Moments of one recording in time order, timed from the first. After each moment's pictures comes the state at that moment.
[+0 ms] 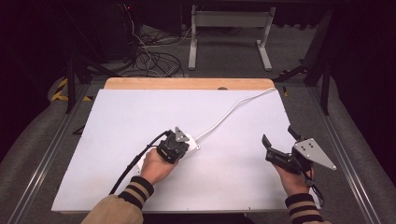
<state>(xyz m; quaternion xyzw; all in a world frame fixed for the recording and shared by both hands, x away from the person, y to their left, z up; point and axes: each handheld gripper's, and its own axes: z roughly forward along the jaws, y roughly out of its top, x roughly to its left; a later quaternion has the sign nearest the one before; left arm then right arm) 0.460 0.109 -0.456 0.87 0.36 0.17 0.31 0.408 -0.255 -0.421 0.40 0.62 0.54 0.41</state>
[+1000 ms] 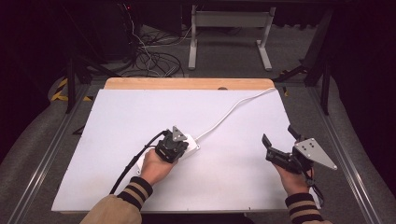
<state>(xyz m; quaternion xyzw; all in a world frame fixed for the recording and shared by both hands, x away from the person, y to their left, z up) 0.461 0.115 -0.456 0.85 0.36 0.17 0.33 0.408 -0.256 -0.420 0.39 0.61 0.55 0.41</state>
